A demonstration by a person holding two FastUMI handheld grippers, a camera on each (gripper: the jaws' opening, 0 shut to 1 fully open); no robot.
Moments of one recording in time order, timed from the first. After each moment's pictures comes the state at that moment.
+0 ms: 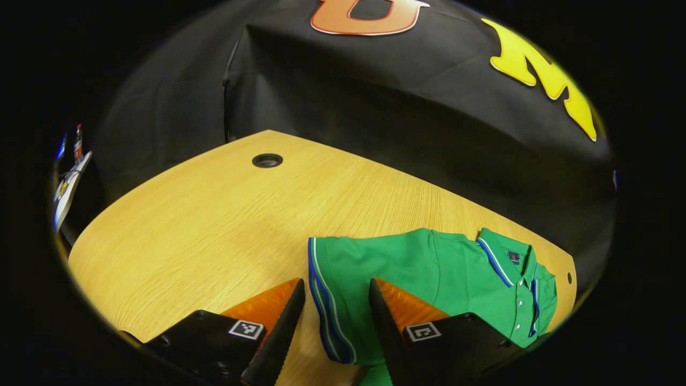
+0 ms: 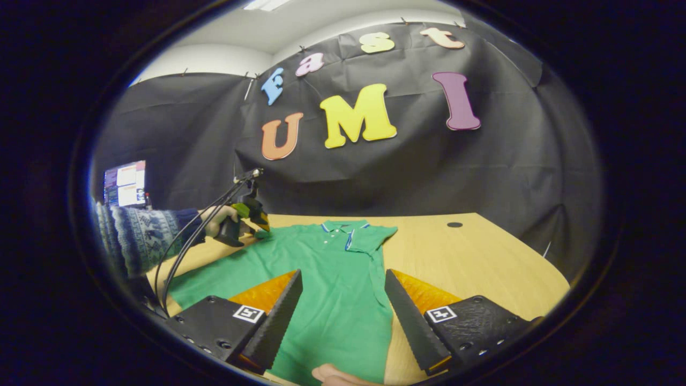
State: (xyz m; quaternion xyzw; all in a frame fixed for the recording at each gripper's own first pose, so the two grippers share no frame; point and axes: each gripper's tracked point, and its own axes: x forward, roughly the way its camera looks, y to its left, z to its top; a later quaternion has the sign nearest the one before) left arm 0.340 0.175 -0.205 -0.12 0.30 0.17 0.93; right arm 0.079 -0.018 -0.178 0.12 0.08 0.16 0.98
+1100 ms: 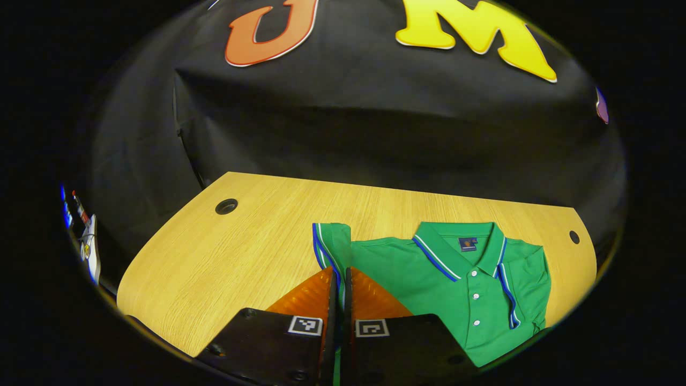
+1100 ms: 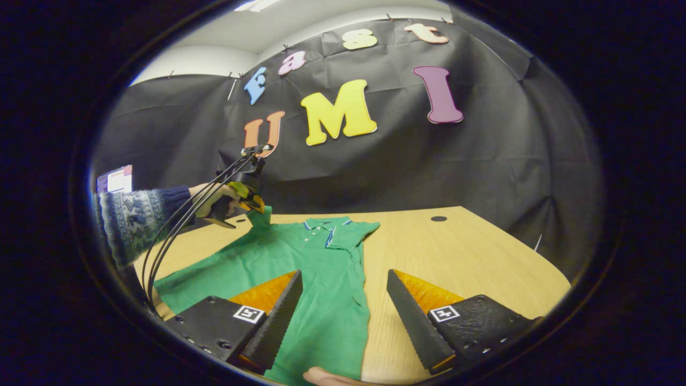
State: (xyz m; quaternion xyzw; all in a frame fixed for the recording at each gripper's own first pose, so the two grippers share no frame) left arm 0.367 0.081 -0.133 0.02 0.29 0.12 0.95; right arm 0.096 -0.046 -0.199 0.15 0.10 0.11 0.98
